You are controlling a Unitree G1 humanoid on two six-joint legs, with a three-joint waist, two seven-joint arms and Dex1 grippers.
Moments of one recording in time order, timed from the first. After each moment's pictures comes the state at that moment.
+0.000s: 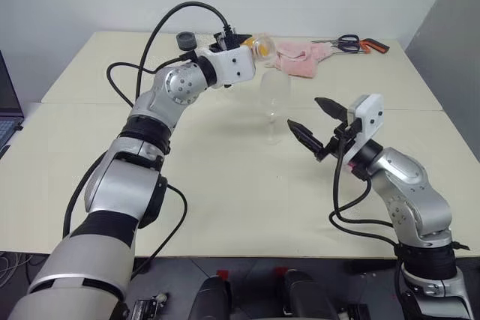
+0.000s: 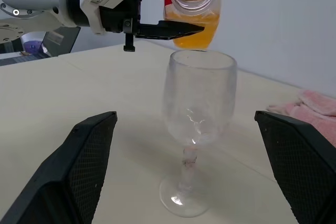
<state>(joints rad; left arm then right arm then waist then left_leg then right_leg) -1.27 0.44 -0.28 1.05 0.45 -0.60 -0.35 -0.36 -0.39 -0.04 -0.39 0.41 0.46 0.53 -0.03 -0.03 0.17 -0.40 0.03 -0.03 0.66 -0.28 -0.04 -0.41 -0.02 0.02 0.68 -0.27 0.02</state>
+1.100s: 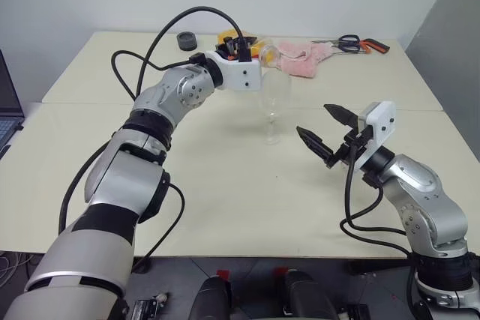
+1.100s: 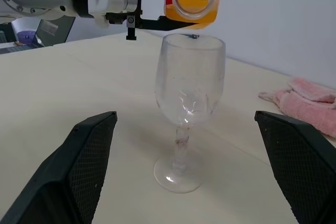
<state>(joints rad) -1.34 0.44 -0.41 1.14 0.63 -0.65 -0.14 -0.29 -0.45 -0.06 -0.44 0.43 0.47 0.52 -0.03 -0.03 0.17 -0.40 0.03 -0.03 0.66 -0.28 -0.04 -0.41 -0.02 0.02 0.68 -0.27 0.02</state>
